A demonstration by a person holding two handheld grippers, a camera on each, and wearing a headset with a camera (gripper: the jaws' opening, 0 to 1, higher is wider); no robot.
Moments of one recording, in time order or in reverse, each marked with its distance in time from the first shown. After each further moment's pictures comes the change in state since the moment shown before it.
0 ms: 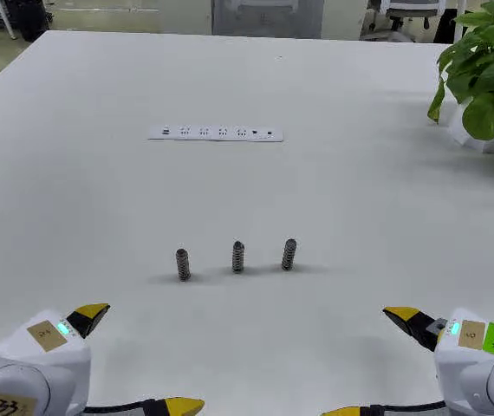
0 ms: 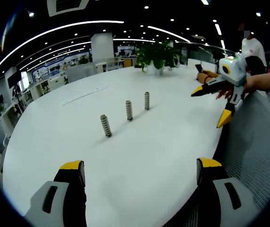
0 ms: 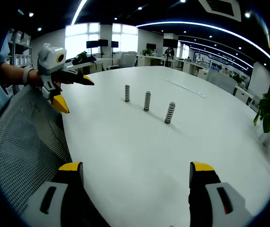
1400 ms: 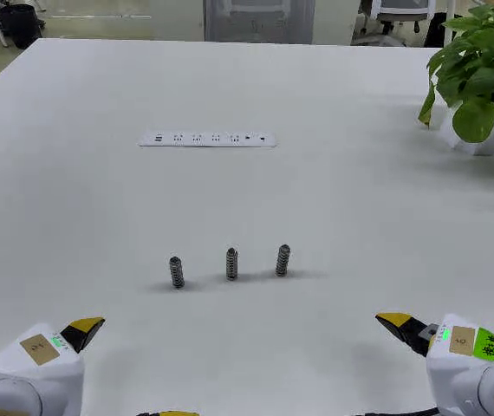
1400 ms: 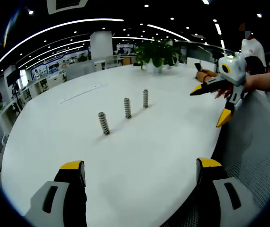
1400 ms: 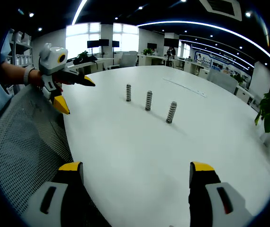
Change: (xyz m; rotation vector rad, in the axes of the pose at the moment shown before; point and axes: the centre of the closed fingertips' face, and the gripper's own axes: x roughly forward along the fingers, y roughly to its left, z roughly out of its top) left arm 0.002 -0.002 -0.004 -0.007 0.018 -0.014; right arm 0.000 0.003 0.000 0.000 0.003 0.013
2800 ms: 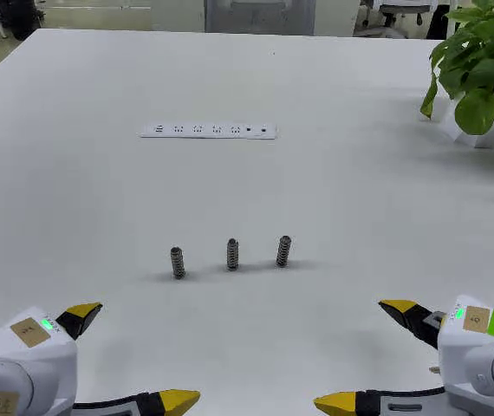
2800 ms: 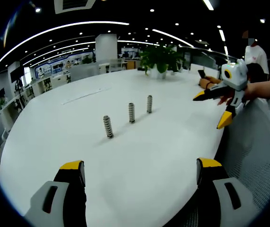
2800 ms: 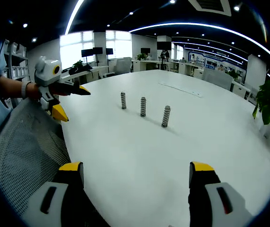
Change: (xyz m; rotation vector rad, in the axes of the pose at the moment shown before) left arm -0.002 0.008 0.004 -0.045 -0.047 0.019; right arm -0.004 -0.008 0.009 0.080 -0.059 -0.015
